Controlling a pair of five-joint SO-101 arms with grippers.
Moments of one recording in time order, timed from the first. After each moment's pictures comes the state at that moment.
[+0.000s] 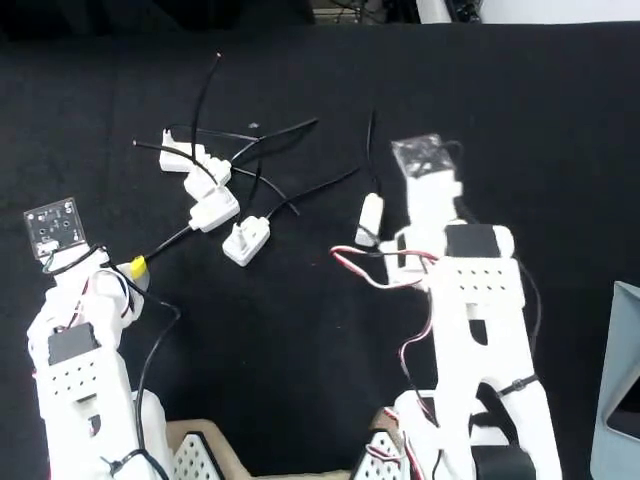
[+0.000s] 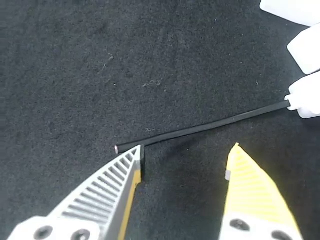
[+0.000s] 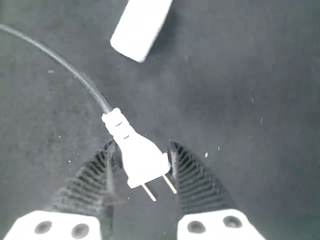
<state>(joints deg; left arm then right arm) -27.4 -61.8 78.5 39.4 -2.6 0.3 -32.3 43.7 71.3 8.6</state>
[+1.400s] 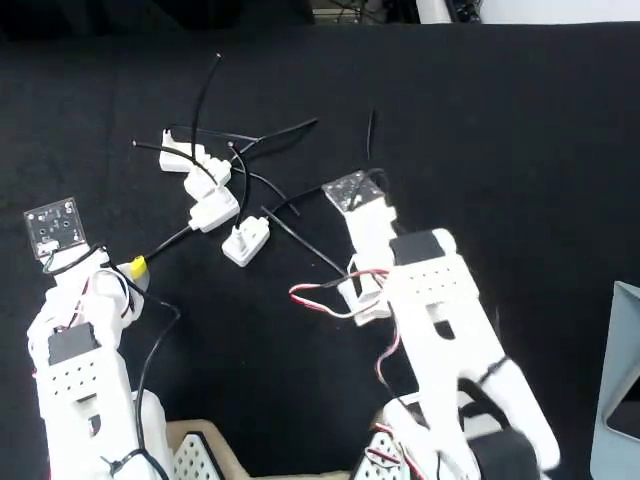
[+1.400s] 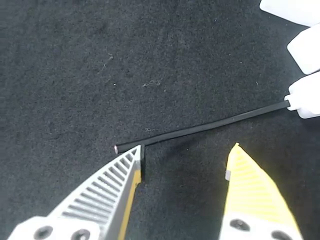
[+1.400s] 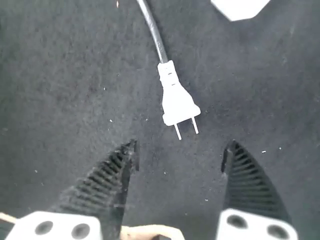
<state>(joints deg) -27.4 -61.8 78.5 39.4 -2.6 -14.6 -26.9 47.6 73.6 13.1</state>
